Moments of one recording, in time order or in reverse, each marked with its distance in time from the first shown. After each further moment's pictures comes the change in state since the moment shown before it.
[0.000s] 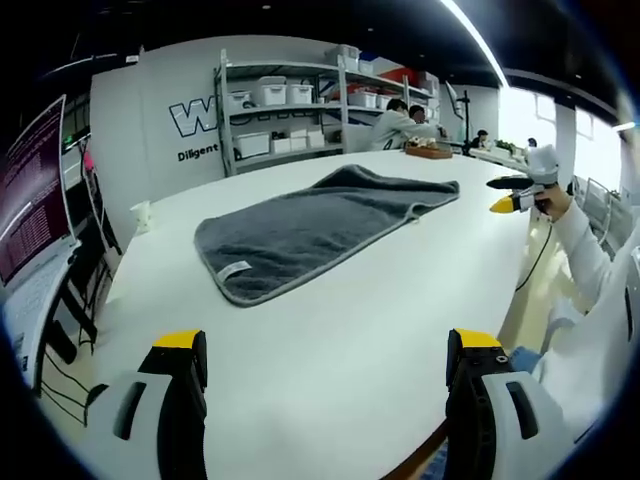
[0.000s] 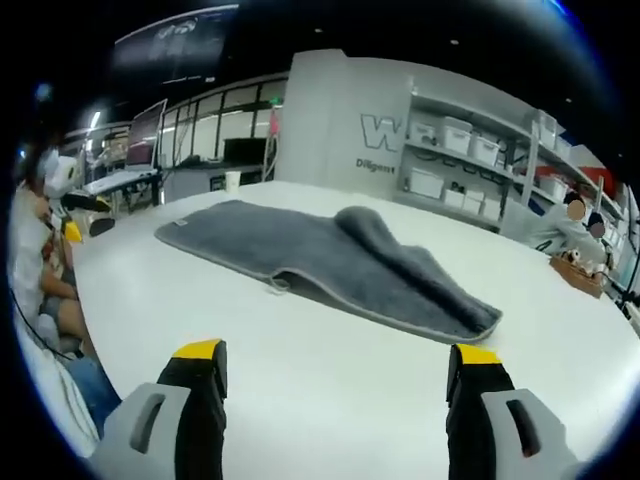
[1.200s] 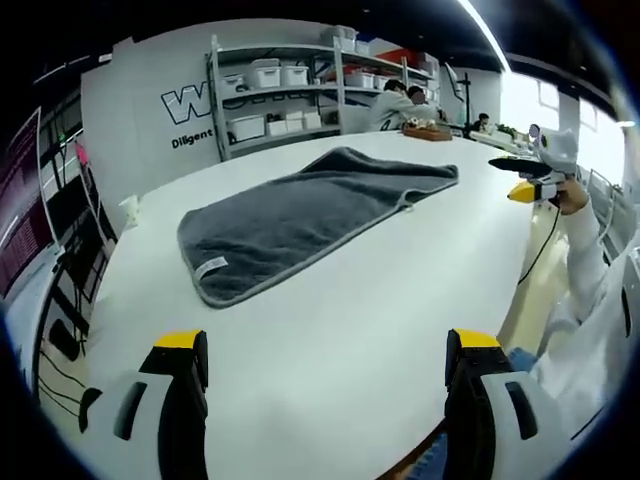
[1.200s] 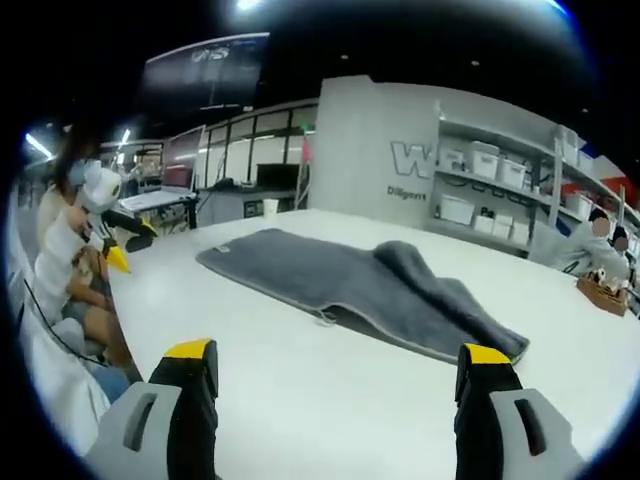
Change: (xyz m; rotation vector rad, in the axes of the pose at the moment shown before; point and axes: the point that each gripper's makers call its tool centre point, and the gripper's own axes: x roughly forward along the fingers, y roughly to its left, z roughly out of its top) left arm 0.022 -0.020 0.004 0.004 0.096 0.004; right arm -0.014 0.037 0.028 -0.012 -0.107 0.139
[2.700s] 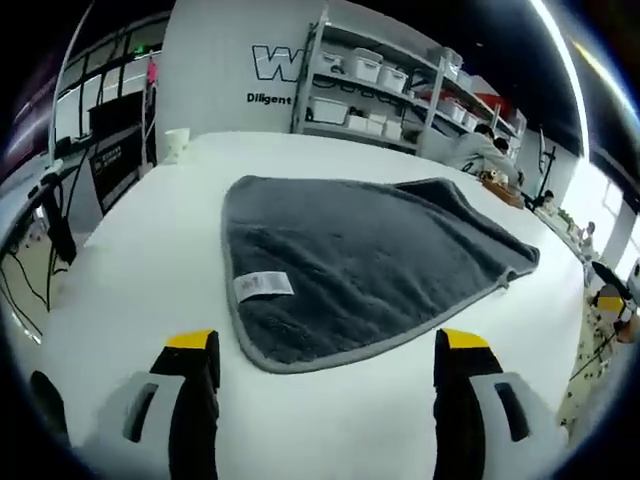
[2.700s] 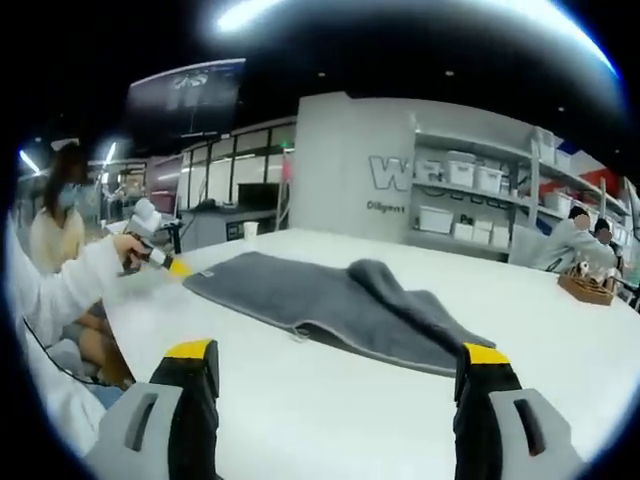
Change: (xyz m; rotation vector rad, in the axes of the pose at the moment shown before) left arm 0.100 0.100 0.029 -0.425 -0.034 0.152; right arm -0.035 -0.032 0.020 0.050 -0.070 -0.080
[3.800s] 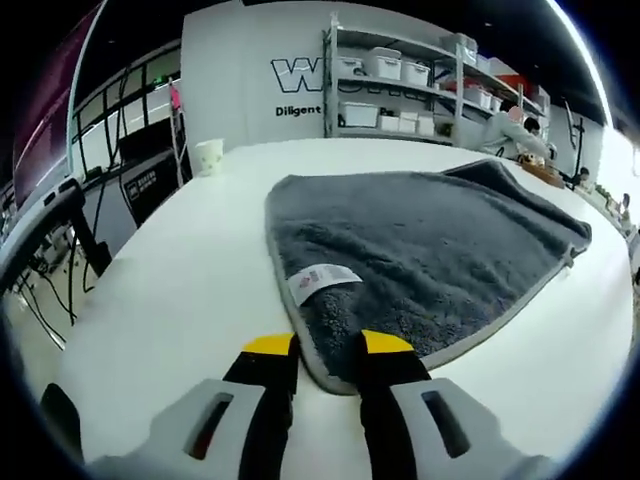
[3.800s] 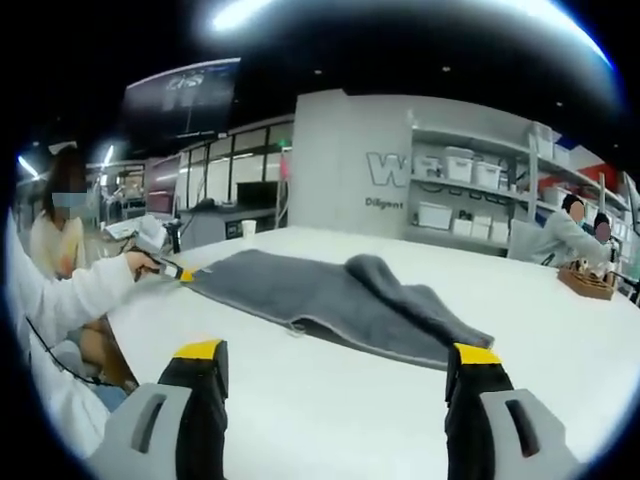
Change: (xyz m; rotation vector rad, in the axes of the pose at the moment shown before) left arm 0.024 0.039 -0.014 0.133 -0.026 0.204; right arm -0.002 -0.007 -0.006 0.018 0.013 -0.002
